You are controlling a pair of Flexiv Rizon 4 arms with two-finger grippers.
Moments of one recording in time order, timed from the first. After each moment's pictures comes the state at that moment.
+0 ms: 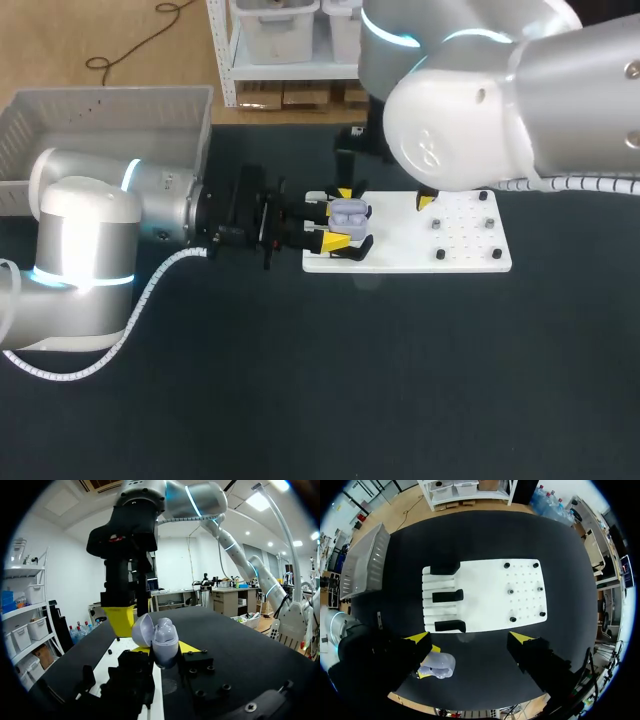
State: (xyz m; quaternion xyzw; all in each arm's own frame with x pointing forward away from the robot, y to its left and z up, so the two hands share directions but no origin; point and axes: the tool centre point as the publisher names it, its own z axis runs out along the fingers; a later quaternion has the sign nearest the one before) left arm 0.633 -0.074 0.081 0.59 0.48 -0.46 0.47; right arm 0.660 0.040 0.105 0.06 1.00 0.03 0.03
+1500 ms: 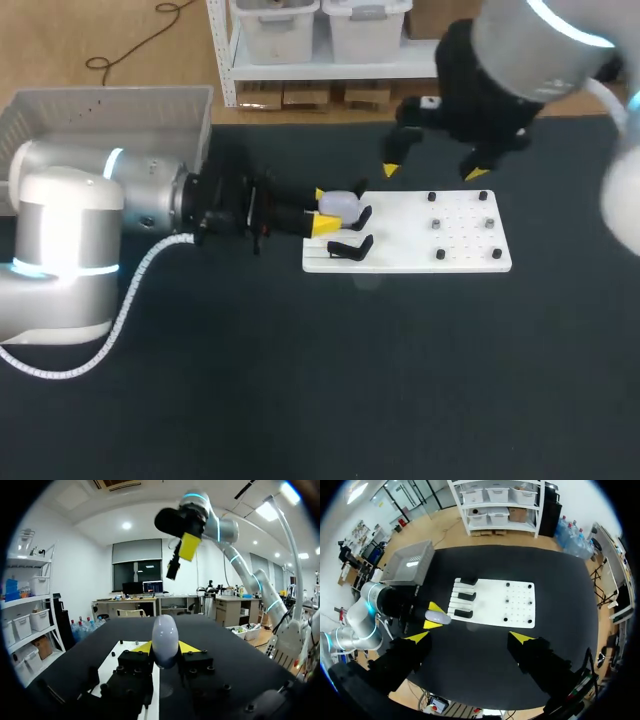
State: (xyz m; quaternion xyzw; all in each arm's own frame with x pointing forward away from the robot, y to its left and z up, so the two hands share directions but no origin) left arm 0.635 -0.061 0.113 0.55 0.51 -0.48 0.46; right arm 0.602 0.001 0.212 -0.05 0.97 0.14 0.17
